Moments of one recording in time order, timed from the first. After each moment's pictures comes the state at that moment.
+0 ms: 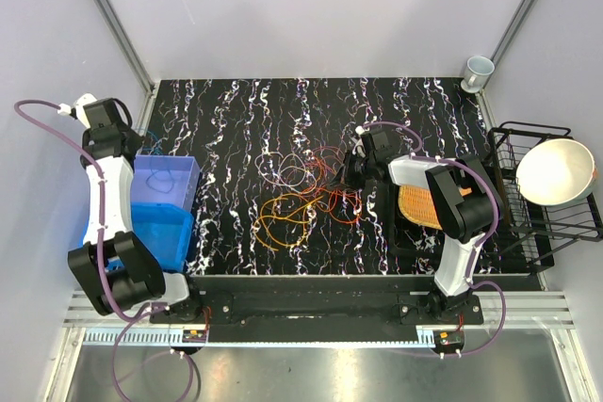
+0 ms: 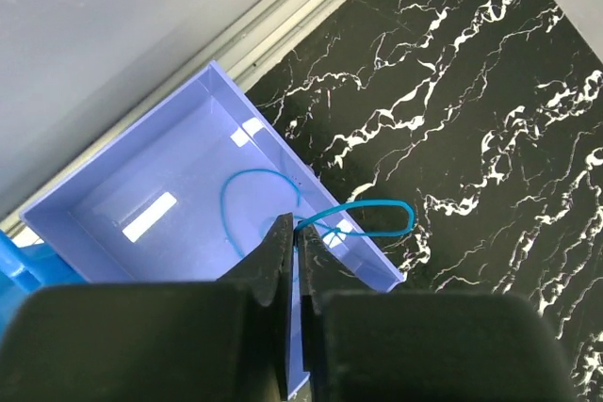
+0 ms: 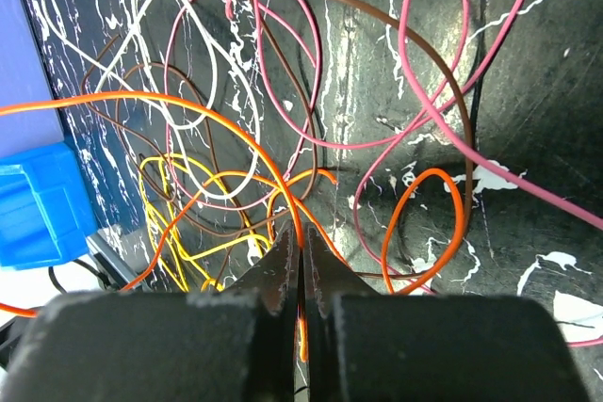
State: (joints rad) left arm 0.36 1.35 1.19 -0.48 -0.19 -0.45; right arm 0.40 1.88 1.02 -0.01 -0.49 0.67
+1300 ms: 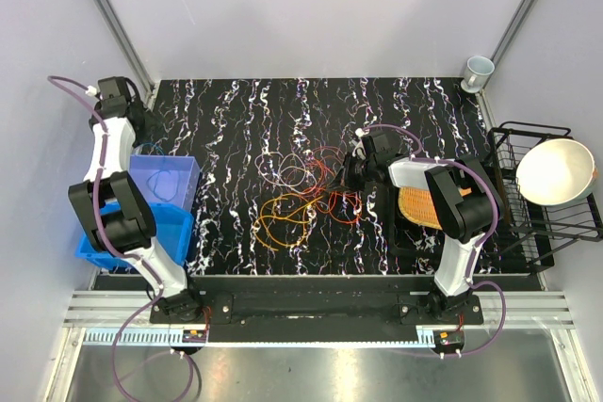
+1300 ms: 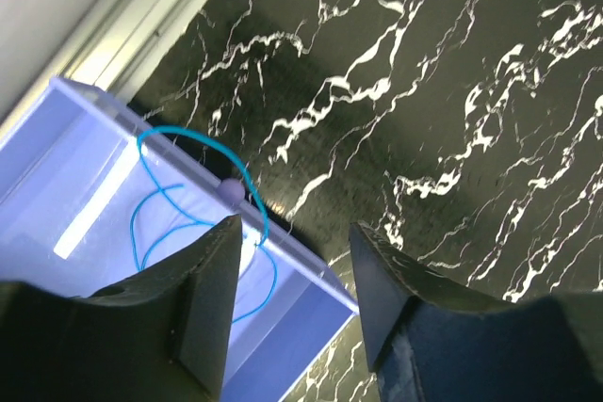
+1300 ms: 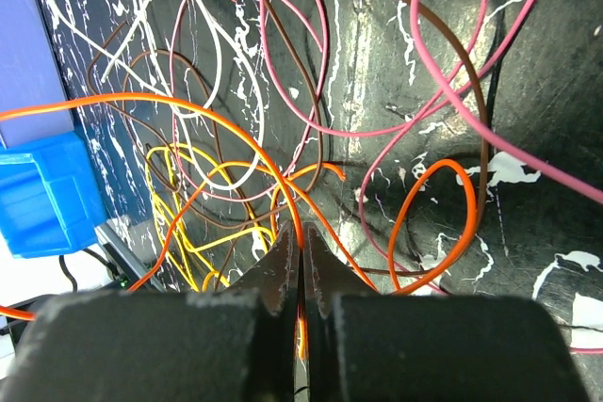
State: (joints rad) left arm 0.33 1.73 1.49 -0.60 -0.03 -0.44; right arm 0.40 1.88 0.99 0.03 -0.53 0.68
